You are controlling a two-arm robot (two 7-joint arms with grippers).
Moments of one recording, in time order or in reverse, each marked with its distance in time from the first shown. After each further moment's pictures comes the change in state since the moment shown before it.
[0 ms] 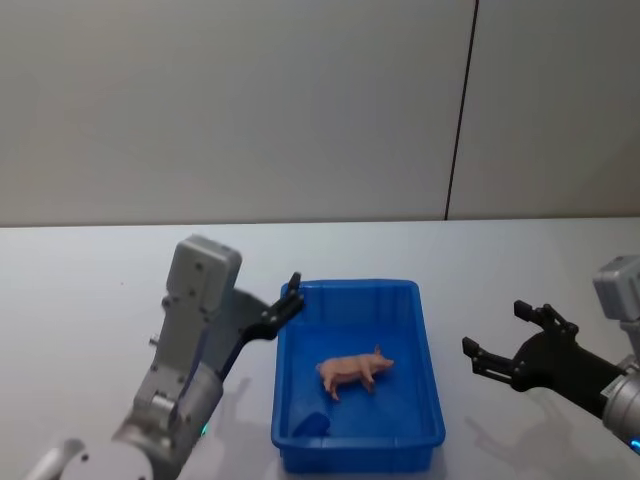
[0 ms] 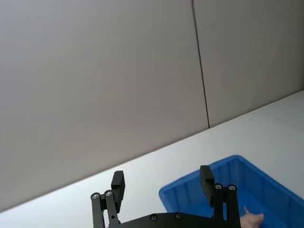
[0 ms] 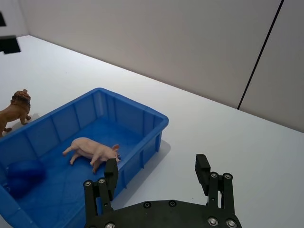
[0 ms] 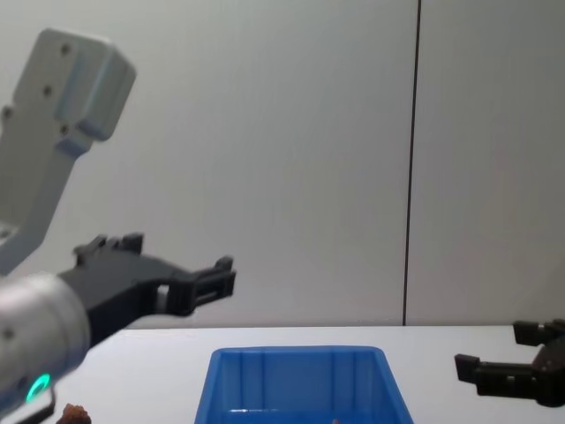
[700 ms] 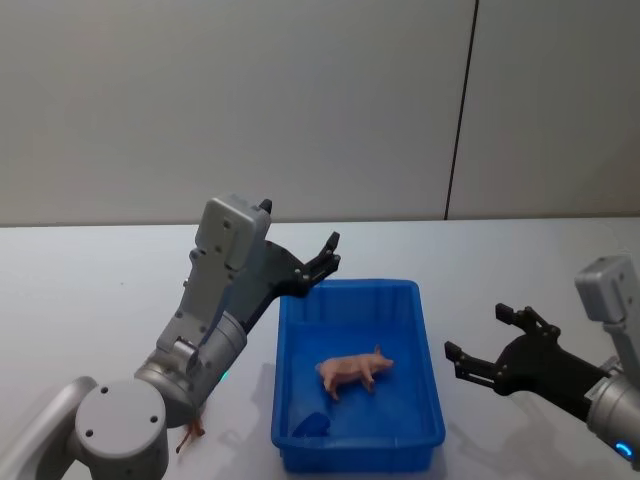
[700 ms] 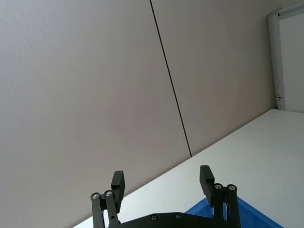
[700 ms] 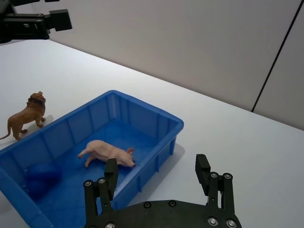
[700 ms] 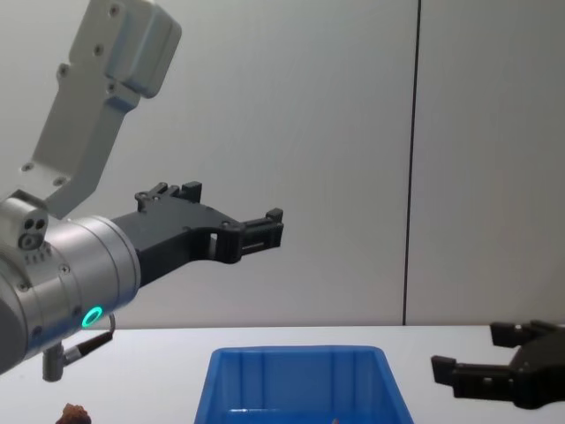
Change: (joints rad) left arm -0.141 -0.056 -0.007 0.124 0.050 -0.077 -0.200; right arm -0.001 -0.019 -0.016 -0.020 -0.006 0.020 0.012
